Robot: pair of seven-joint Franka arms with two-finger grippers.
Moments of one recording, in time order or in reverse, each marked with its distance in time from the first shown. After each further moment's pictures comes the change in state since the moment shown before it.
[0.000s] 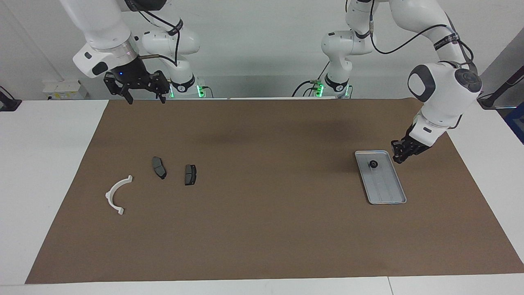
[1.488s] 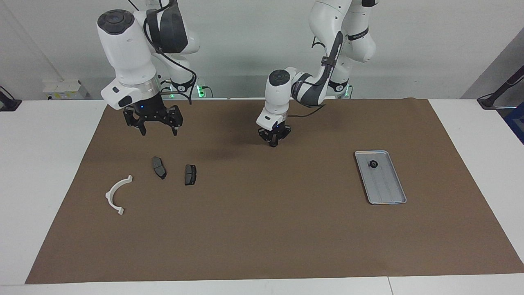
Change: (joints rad) left arm -0.829 0.056 -0.021 -0.258 0.079 0.304 -0.997; right arm 0.028 -0.057 0.023 -0.260 -0.069 0.309 0.063
